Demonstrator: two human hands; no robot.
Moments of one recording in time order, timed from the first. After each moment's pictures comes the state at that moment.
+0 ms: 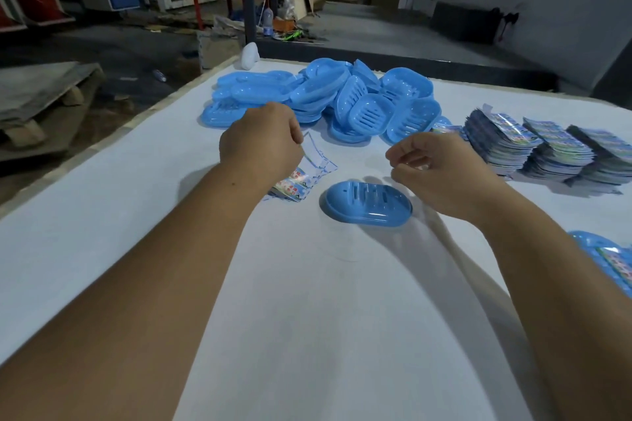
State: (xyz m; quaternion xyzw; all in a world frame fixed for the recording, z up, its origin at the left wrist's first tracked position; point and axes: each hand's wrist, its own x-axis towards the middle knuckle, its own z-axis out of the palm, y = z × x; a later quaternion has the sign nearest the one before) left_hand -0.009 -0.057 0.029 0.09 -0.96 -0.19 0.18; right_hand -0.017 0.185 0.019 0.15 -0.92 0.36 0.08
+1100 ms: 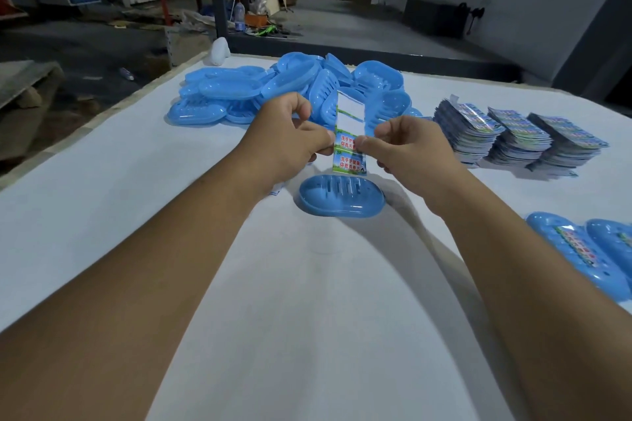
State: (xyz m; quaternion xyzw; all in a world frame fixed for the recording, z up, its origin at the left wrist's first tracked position) left_hand 0.010 -0.012 0.034 -0.04 -0.79 -0.60 0.10; right_hand -0.021 0.177 0.017 0.05 -0.84 0.54 0.09
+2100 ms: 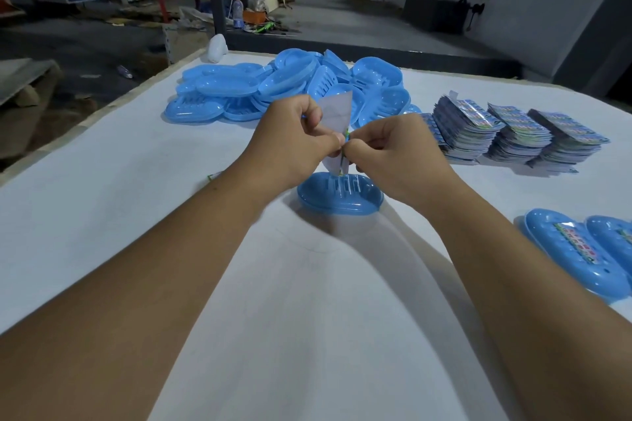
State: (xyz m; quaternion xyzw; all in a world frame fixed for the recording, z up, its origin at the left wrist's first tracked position) left_hand 0.002 -0.007 0.020 -0.10 -0.81 -0.55 0.15; right_hand 0.000 0.159 0.023 0.15 -0.88 0.44 0.13
